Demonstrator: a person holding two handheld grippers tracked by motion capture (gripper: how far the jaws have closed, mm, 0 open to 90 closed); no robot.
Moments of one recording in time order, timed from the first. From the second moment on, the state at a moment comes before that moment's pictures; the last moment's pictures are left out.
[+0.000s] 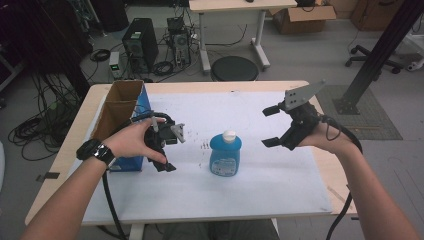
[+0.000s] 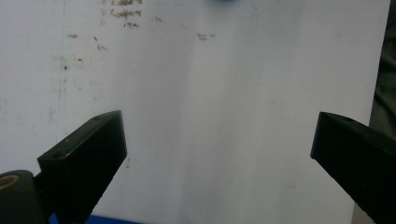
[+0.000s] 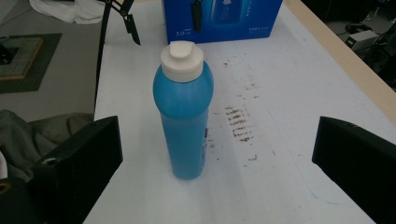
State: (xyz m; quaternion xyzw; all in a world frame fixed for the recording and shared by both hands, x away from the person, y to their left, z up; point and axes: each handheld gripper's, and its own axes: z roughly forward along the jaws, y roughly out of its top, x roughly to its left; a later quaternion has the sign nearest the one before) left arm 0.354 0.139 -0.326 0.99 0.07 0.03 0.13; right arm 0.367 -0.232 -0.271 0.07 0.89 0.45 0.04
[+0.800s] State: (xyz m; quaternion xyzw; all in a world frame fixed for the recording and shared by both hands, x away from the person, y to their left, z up) left arm 0.353 0.136 -0.324 0.99 0.07 0.03 0.13; right arm 0.360 -0.194 -0.345 0.09 0.87 0.48 0.02
